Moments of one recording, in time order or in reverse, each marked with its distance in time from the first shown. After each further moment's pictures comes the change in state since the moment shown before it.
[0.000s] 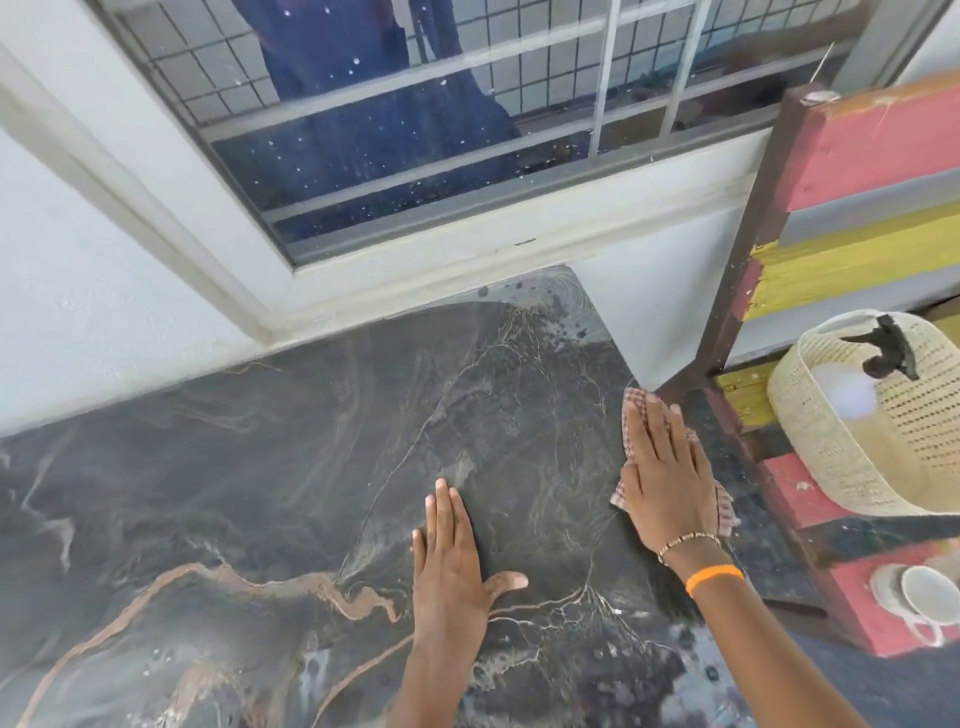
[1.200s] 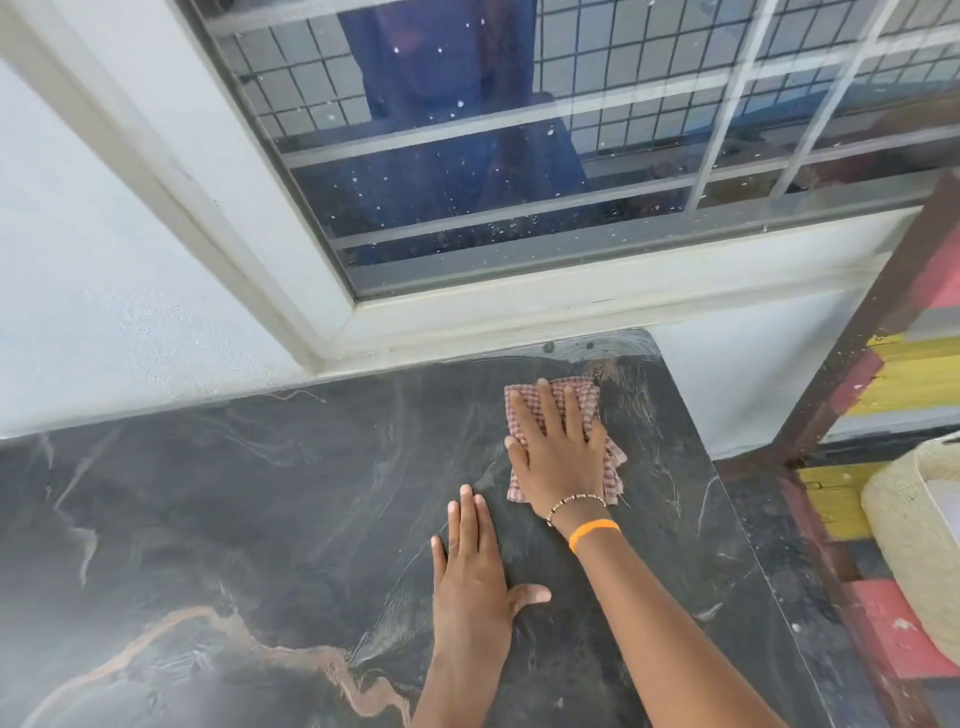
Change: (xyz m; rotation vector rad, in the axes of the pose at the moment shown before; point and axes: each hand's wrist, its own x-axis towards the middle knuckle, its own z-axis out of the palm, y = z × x) left_hand 0.070 0.005 -0.034 -0.031 0.020 -0.115; right_hand 0.123 -0.152 0.036 0.068 -0.007 -0.294
